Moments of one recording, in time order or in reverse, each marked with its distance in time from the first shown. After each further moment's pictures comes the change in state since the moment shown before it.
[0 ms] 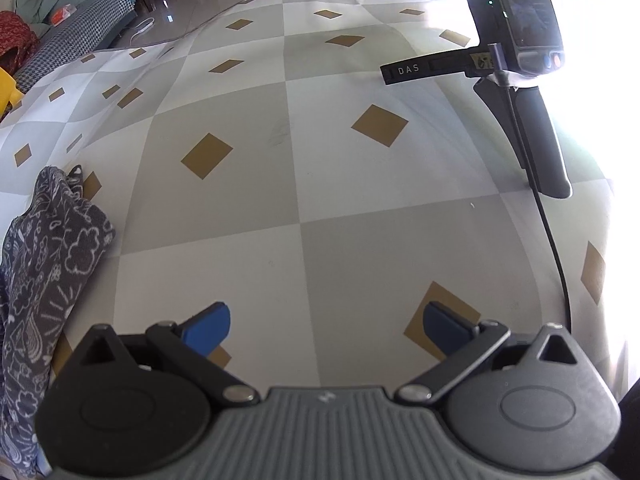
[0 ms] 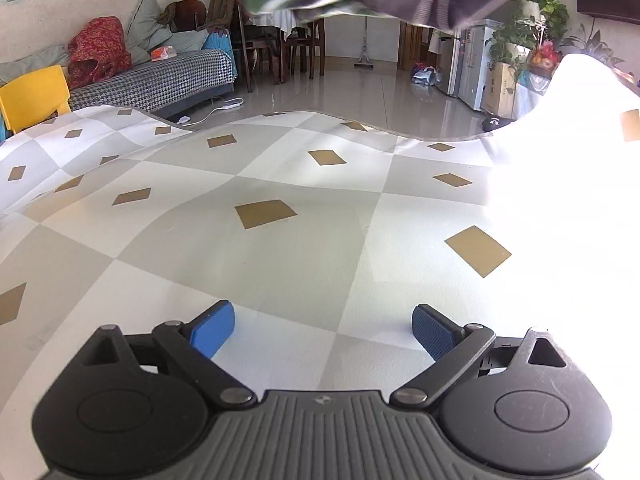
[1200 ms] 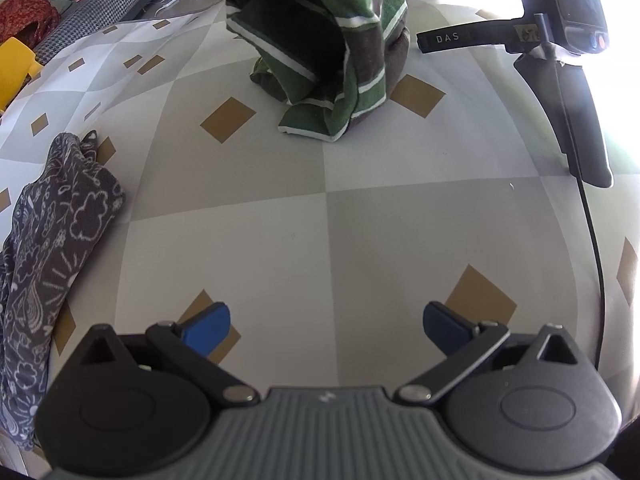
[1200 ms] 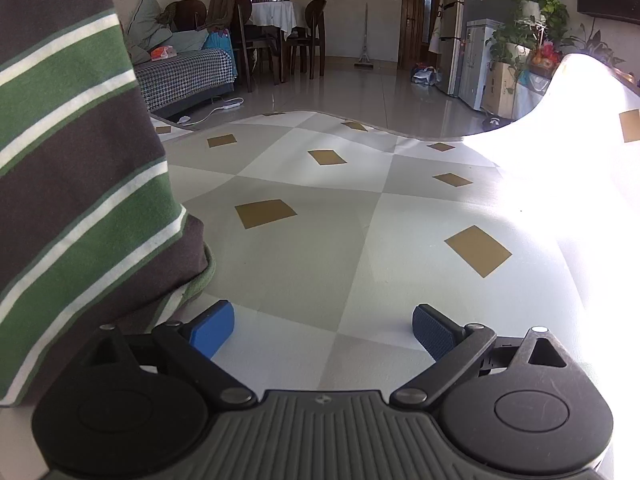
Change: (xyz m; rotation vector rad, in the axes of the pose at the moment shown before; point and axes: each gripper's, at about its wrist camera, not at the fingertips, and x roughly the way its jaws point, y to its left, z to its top) left arm 0.018 0.002 -0.007 -0.047 0.056 0.066; right arm 0.001 -0.001 0.000 0.000 0.001 0.000
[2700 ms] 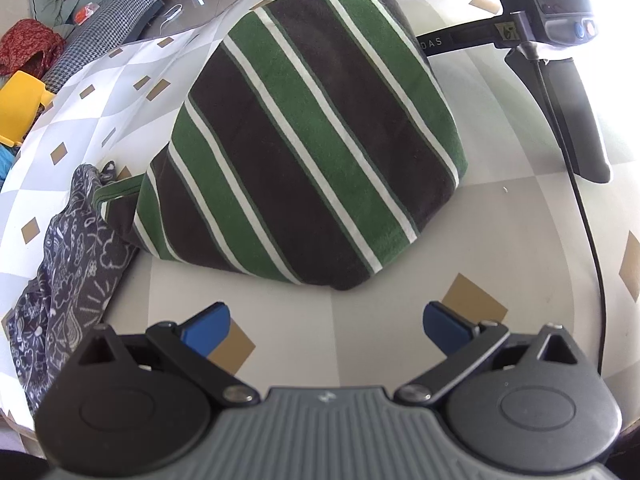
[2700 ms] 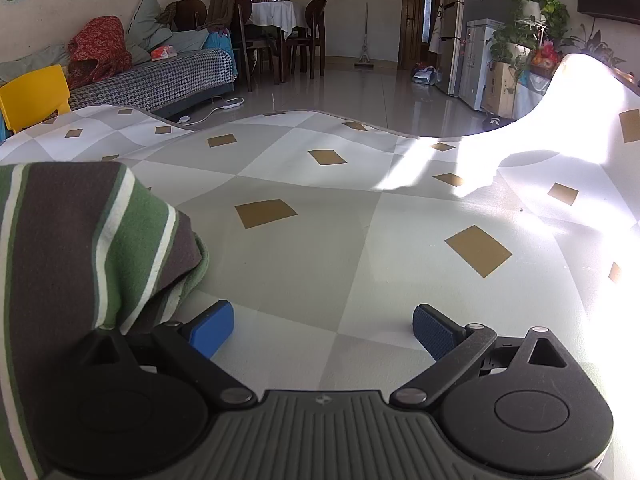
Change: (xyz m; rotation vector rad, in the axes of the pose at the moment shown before) left arm -0.015 -0.030 0.021 0.066 0.036 0.114; right arm 0.000 0.001 0.000 -0.001 0.000 0.000
